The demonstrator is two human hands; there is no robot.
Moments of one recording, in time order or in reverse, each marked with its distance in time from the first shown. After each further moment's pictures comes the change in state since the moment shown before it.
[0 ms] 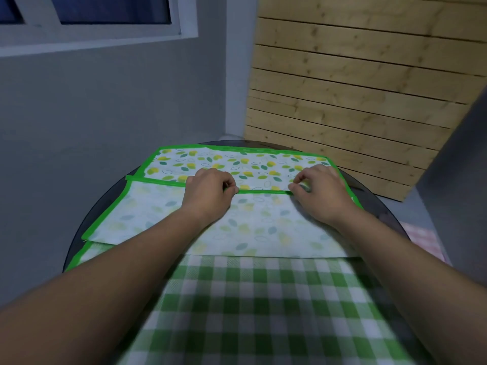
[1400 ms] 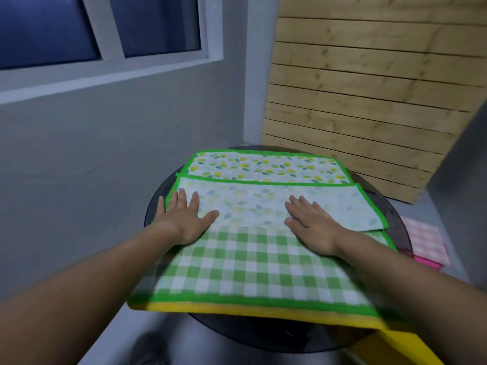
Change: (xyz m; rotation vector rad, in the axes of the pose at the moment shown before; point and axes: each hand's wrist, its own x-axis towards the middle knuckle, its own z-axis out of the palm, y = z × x) left_hand -0.111 -0.062 -0.090 0.468 -0.515 -0.326; right_hand -0.100 -0.037 0.007 -0.122 -0.500 -0.180
